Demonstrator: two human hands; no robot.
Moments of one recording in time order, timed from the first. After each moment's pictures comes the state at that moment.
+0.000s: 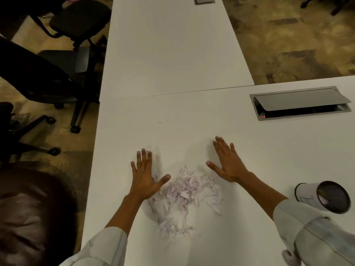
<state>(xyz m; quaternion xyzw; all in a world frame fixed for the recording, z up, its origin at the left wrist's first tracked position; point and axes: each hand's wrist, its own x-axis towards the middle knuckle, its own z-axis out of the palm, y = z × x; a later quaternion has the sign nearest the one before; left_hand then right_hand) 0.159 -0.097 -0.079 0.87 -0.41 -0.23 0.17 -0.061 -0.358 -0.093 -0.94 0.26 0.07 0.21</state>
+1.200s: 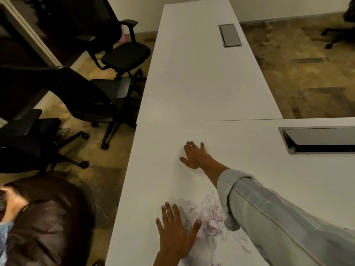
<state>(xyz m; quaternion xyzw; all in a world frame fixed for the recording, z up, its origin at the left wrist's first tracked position) 0.078 -0.054 -0.057 0.91 -0.23 -0.33 0.06 0.183 -0.306 -0.039 -0.95 0.17 0.23 0.11</state>
